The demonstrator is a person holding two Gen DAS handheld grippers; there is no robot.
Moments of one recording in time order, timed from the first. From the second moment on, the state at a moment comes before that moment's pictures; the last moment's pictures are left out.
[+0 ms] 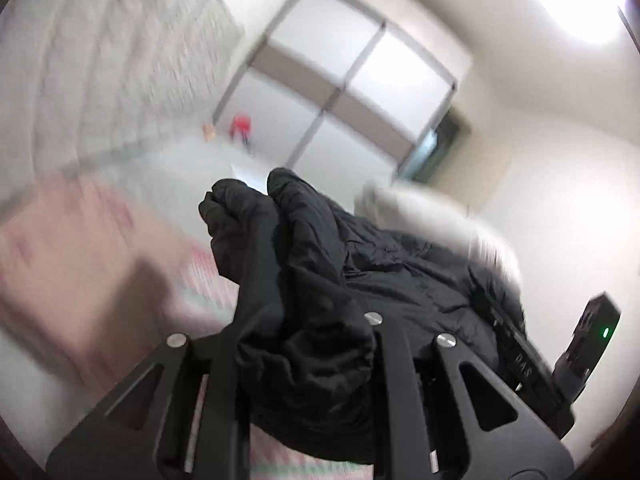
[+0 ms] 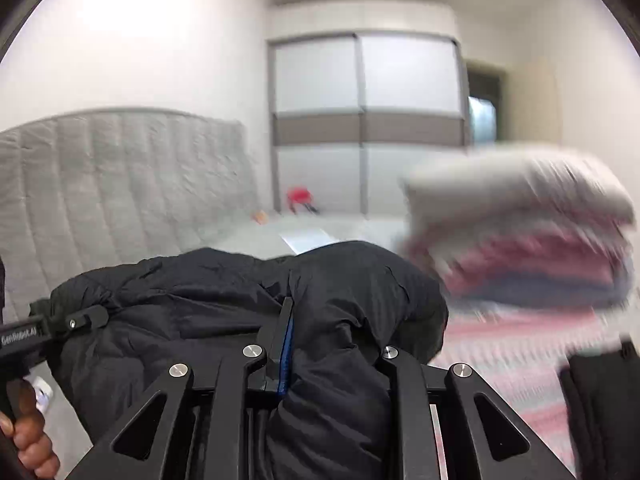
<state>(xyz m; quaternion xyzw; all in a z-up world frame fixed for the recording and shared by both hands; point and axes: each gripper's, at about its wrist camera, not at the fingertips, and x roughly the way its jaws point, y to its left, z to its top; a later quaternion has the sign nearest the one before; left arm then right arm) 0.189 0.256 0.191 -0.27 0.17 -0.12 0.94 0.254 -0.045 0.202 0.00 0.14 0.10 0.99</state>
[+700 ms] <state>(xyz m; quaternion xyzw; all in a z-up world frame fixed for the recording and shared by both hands) 0.159 0.480 0.044 -0.35 0.25 0.02 0.90 0.318 0.192 0.031 0.10 0.32 0.31 0.89</state>
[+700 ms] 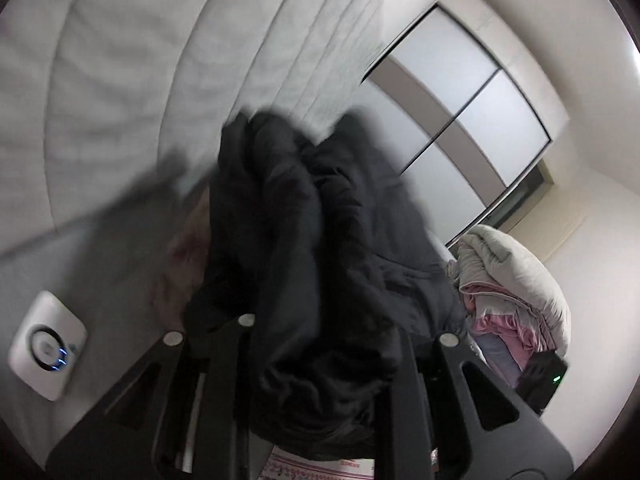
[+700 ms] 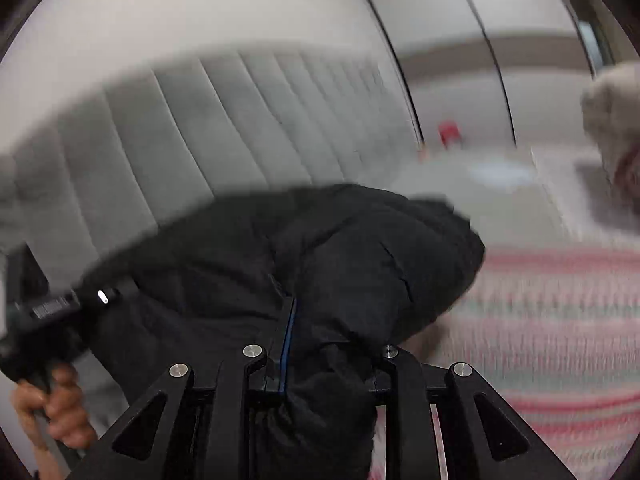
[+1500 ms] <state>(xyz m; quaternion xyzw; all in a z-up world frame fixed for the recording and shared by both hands) 0.190 0.520 0.058 -0.31 0.25 0.11 0.91 0.385 0.150 0.021 0.29 0.36 0.36 0.81</state>
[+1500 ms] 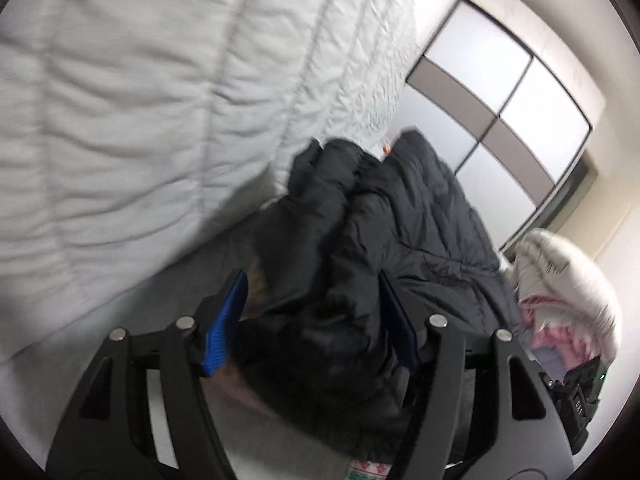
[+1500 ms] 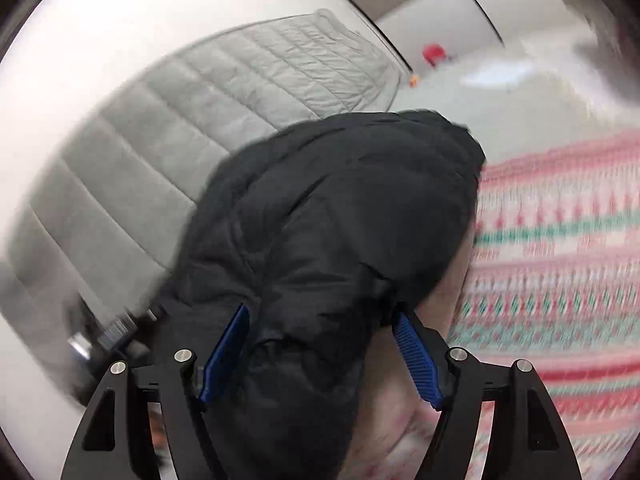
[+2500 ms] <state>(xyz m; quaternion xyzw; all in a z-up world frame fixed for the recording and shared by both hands) -0.060 0.253 0.078 -0.12 0.27 0.24 0.93 0.102 -0.004 0.086 0.10 0.25 0.41 0.87</state>
